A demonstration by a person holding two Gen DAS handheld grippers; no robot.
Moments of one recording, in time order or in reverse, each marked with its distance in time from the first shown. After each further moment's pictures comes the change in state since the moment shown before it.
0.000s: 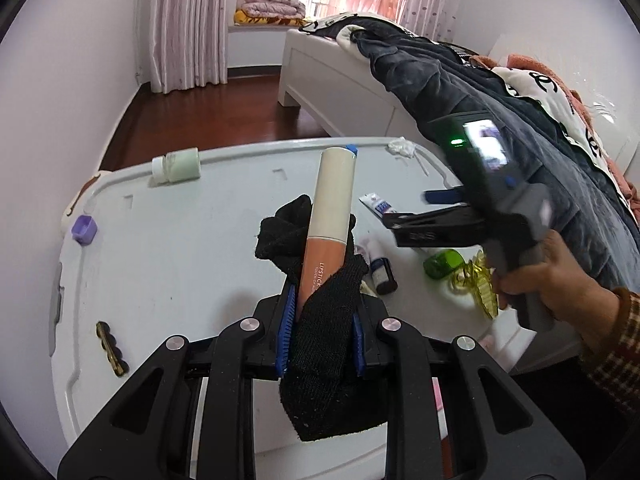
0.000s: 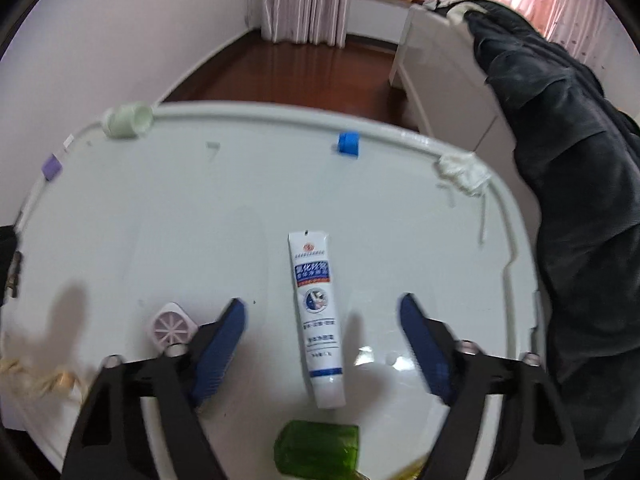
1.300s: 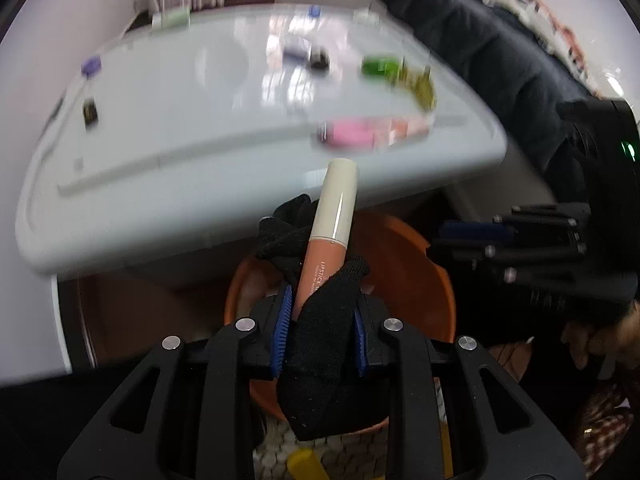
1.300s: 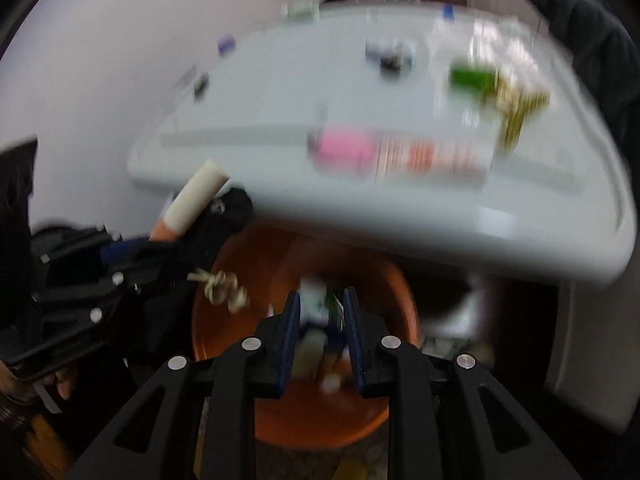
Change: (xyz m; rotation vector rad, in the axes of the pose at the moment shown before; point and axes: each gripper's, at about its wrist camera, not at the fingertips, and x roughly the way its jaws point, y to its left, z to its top) left arm -0.043 -0.077 -0.180 -0.045 0.297 0.012; right arm -0.128 0.070 -0.259 -0.001 0.149 0.398
